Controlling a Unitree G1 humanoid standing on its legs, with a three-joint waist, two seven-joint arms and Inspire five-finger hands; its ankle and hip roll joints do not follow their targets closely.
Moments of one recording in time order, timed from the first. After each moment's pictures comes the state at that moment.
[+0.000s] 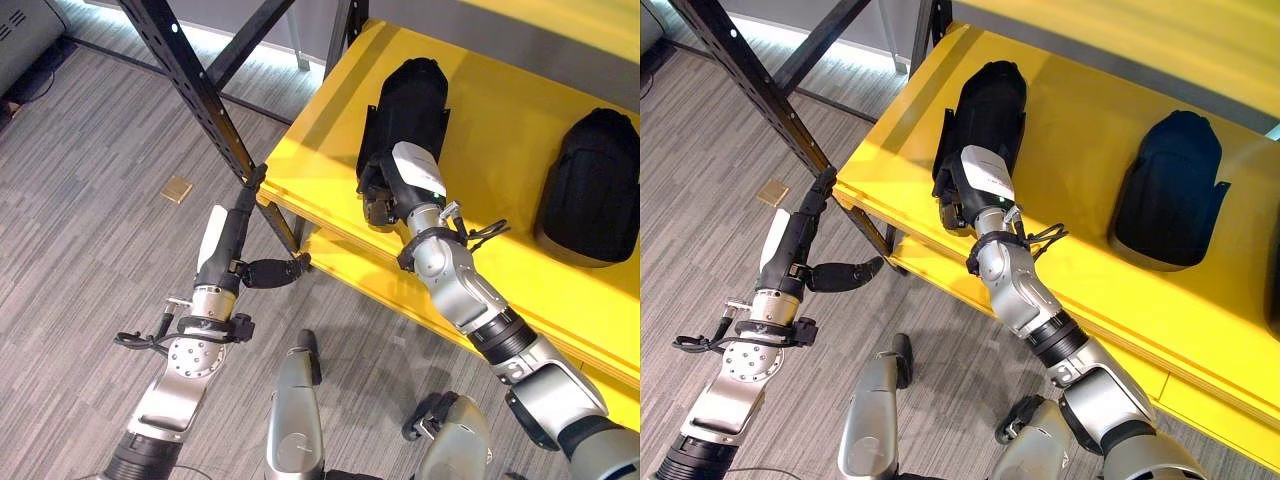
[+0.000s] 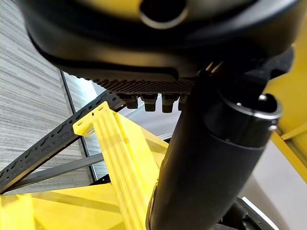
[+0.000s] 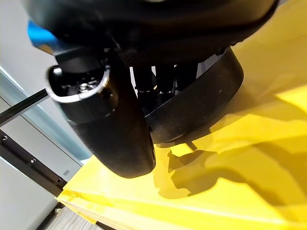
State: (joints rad) left arm -0.10 0.53 -0.11 -0.21 0.01 -0.04 0.19; right arm -0.82 -0.37 0.53 0.21 -0.43 0.44 -0.18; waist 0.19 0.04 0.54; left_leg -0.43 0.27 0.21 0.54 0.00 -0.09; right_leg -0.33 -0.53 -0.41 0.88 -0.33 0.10
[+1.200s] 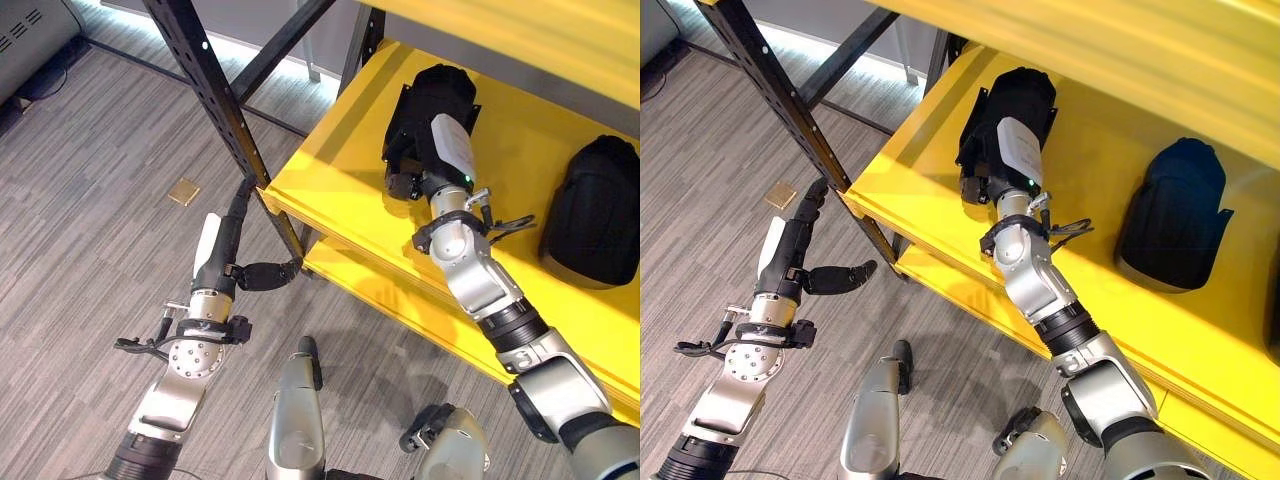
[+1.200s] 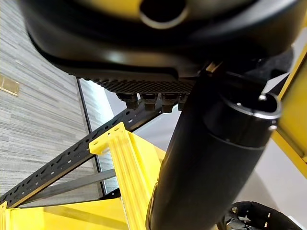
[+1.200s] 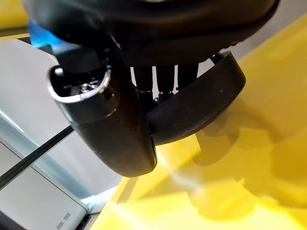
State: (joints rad) left arm -0.10 0.53 -0.11 -0.17 0.00 -0.02 0.23; right arm -0.87 -0.40 0.41 0.25 -0.33 0.38 -0.30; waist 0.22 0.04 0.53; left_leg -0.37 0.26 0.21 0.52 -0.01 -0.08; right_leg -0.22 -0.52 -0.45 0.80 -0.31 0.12
